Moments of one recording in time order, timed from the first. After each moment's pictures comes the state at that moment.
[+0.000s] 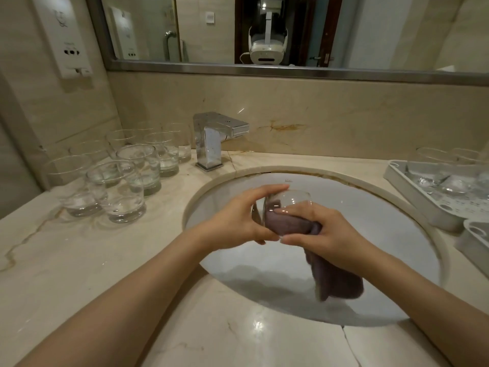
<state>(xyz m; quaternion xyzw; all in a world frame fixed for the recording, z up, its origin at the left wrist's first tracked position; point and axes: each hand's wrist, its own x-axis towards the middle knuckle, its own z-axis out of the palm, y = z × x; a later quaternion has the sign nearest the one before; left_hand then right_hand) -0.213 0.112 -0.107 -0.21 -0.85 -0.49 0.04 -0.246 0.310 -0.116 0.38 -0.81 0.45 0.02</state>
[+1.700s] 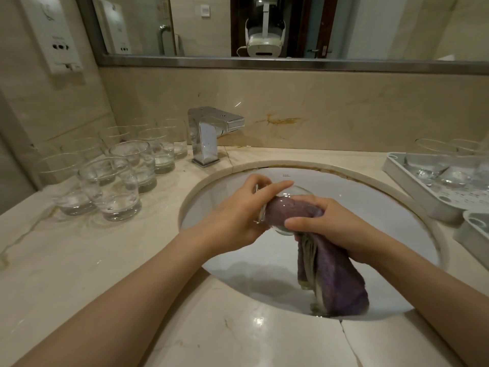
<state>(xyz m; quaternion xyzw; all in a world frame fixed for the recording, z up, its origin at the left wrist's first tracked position) -0.218 0.113 -0.119 -0.27 -0.91 -0.26 0.19 -0.248 0.313 -0.107 0.29 -0.71 0.61 -0.20</state>
